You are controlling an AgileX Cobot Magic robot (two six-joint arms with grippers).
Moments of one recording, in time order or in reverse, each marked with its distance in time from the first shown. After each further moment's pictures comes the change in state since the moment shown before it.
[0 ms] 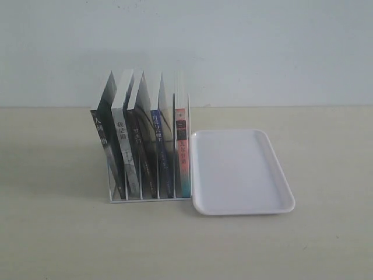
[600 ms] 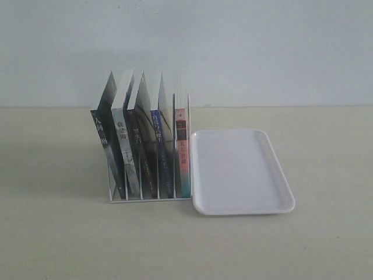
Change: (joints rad) left arm 0.000 0.000 0.000 0.000 0.000 0.000; right arm 0.000 -0.002 -0.027 0.068 -1.020 -0.006
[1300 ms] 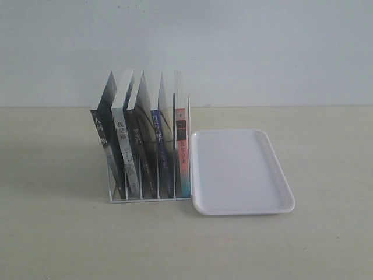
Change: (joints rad) left arm 0.000 0.000 0.000 0.000 0.000 0.000; right arm -0.001 0.730 -0.601 0.125 0.991 -0.220
